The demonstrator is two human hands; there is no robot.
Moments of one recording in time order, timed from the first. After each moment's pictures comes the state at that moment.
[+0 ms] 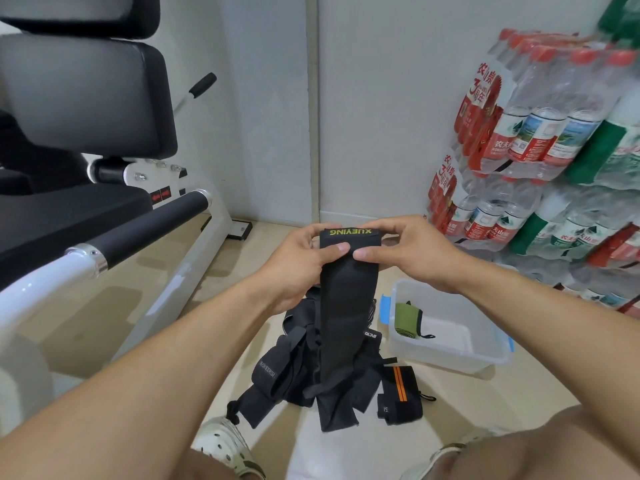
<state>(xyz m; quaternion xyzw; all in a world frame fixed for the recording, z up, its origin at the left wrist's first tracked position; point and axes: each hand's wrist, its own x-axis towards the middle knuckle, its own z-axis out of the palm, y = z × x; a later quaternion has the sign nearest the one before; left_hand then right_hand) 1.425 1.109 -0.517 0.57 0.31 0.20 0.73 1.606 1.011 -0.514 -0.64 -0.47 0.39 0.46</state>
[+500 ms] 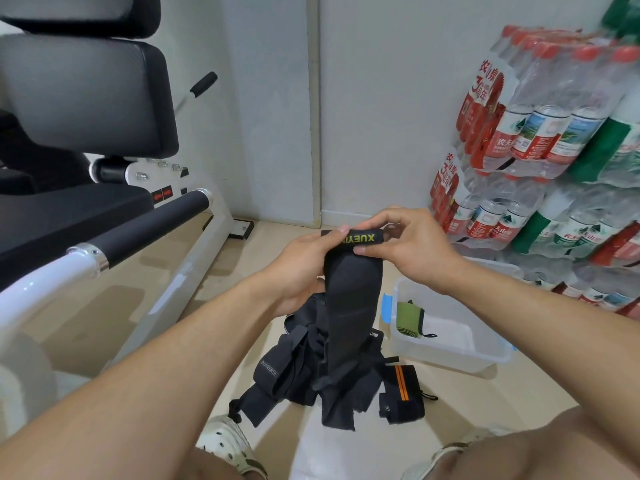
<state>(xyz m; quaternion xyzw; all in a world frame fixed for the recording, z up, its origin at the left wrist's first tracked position) 1.427 1.103 -0.512 0.56 0.33 0.15 0.74 1.594 1.015 -0.515 -0.67 -0.49 0.24 0.51</state>
